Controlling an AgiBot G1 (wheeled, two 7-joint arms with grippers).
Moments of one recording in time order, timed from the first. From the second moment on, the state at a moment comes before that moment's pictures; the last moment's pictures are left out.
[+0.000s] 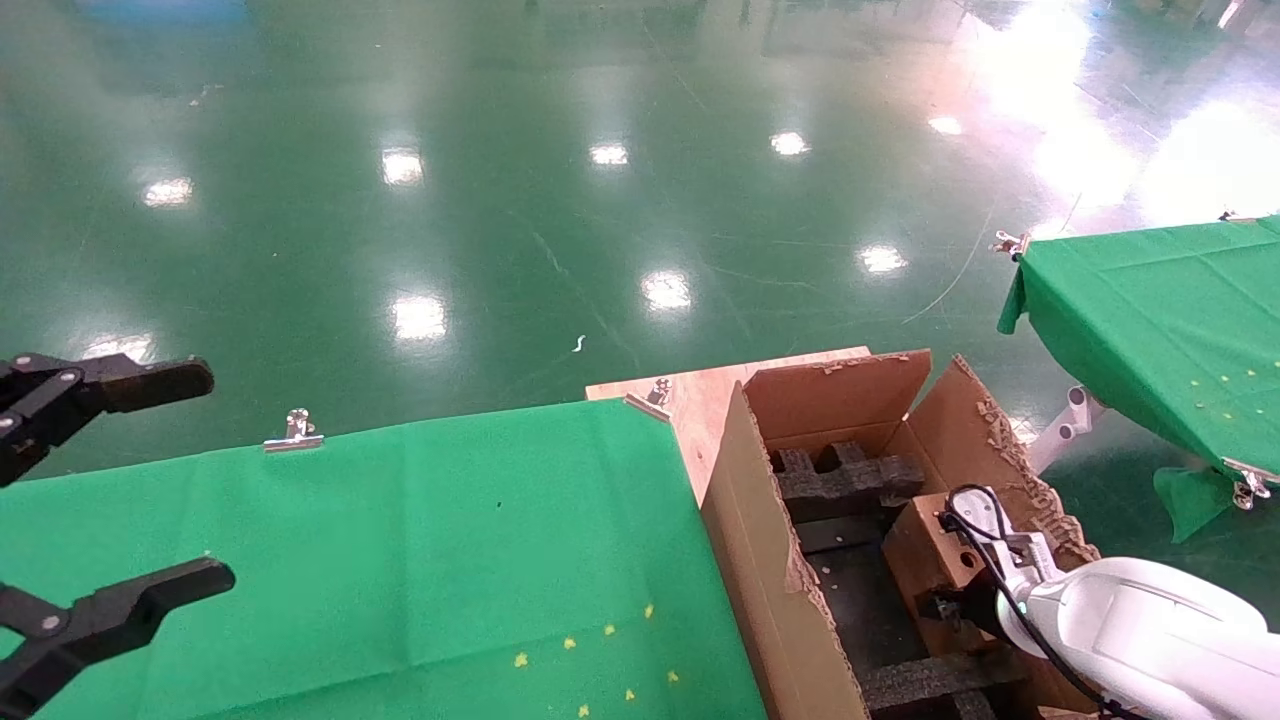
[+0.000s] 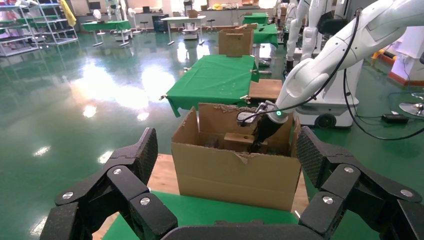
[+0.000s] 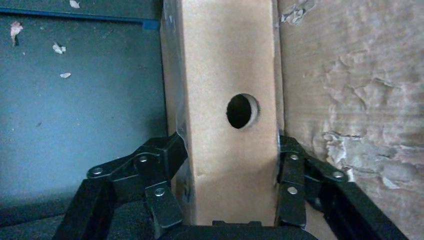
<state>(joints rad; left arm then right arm) -1.08 0.57 0.36 -1.23 0.64 1.44 -0.13 1.23 -0.59 -1.49 1.24 -2.58 -0.77 2.46</state>
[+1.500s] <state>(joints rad) -1.08 0.57 0.36 -1.23 0.64 1.44 -0.13 1.64 -0.56 -1.47 1.38 -2.28 -0.36 2.03</state>
